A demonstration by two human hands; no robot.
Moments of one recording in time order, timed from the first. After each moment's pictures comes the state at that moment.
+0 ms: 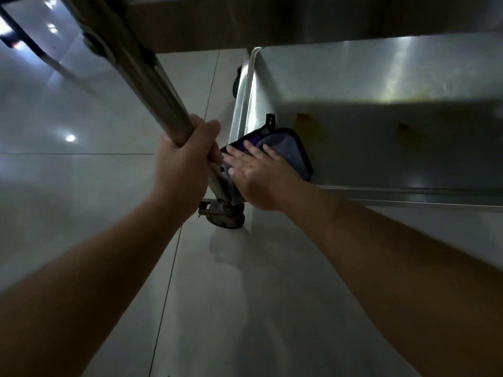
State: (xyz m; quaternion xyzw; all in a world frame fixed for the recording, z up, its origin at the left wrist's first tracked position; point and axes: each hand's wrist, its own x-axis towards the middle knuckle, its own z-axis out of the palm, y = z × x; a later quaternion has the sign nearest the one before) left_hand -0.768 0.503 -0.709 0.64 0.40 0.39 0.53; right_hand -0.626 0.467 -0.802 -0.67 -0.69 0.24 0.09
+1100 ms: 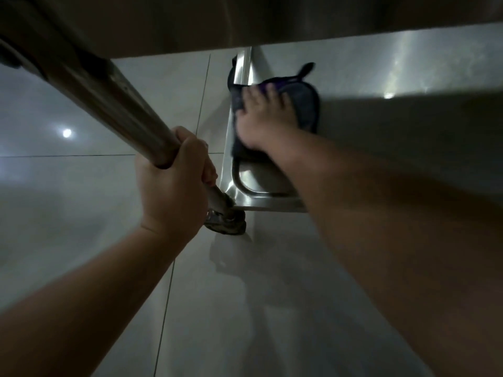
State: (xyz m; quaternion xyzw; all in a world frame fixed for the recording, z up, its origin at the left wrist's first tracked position) left_hand -0.754 0.495 -0.713 0.57 0.41 0.47 0.53; right_hand -0.583 0.579 -0.803 -0.82 -0.54 0.20 0.06
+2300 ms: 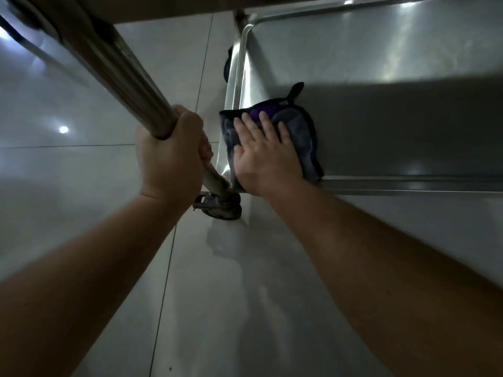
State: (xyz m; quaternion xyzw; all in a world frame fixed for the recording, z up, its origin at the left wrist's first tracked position) left_hand -0.763 0.498 -0.713 0.61 0.39 0.46 0.51; right_hand -0.633 0.478 -0.818 -0.79 -0.58 0.15 0.11
